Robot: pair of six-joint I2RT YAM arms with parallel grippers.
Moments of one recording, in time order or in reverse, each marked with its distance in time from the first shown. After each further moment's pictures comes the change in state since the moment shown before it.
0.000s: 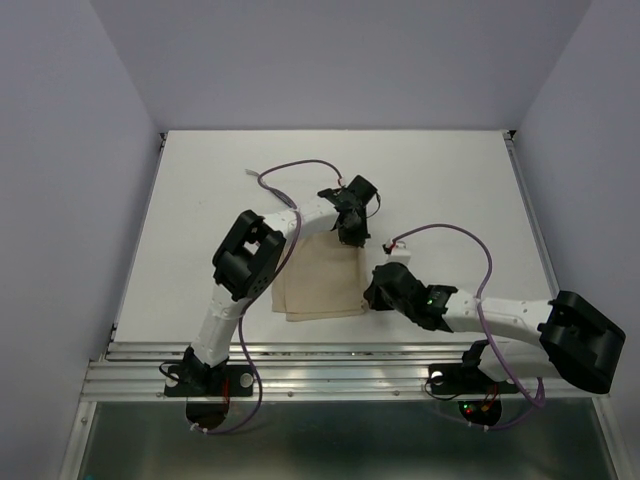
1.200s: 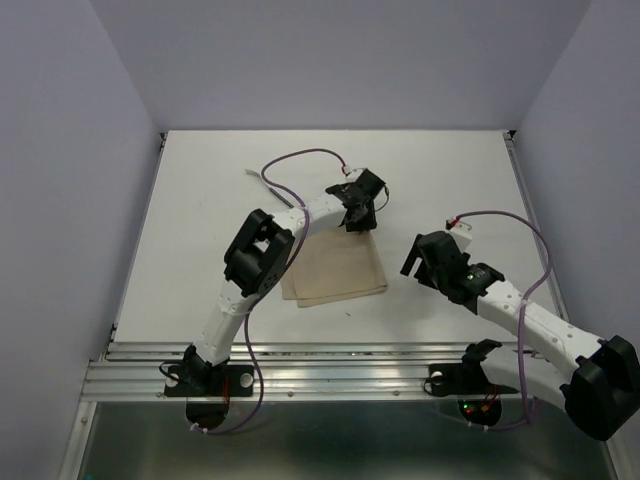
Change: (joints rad) left arm -0.013 0.102 0.142 0.047 -0.163 -0.013; right arm -0.348 -0.226 0.122 -0.457 0.161 0.032
